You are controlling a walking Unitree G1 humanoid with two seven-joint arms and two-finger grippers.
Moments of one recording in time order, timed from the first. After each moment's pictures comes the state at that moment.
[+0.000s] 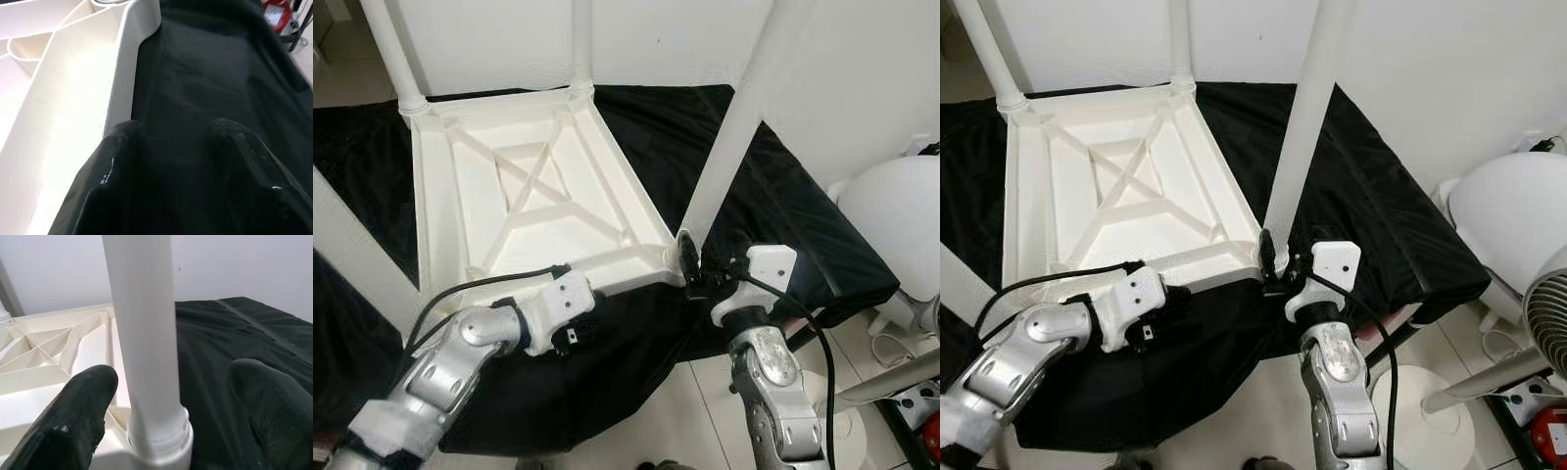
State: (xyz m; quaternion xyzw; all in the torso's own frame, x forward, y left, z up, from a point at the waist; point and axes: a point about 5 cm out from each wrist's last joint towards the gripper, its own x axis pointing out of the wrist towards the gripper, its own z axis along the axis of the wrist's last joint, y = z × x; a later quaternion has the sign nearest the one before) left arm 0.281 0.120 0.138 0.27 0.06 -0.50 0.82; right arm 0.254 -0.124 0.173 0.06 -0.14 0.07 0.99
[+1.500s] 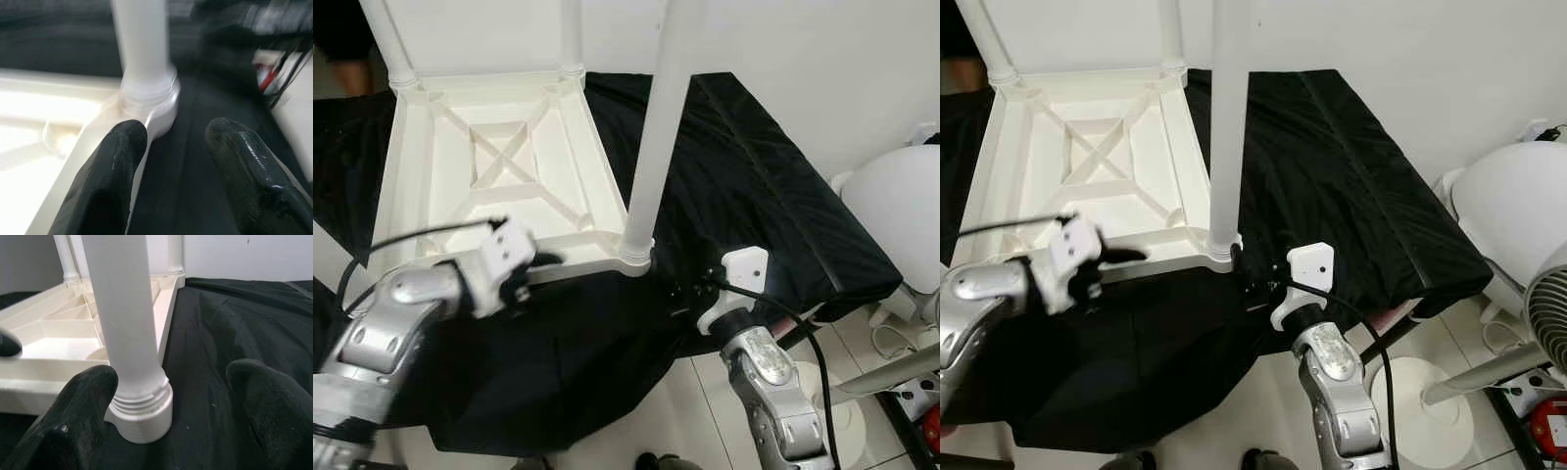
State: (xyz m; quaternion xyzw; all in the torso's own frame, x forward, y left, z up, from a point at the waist) left arm 0.281 0.153 0.200 0.17 0.00 -0.54 0.83; right arm 0.254 -0.112 0.166 0.02 -0.11 0.19 0.97
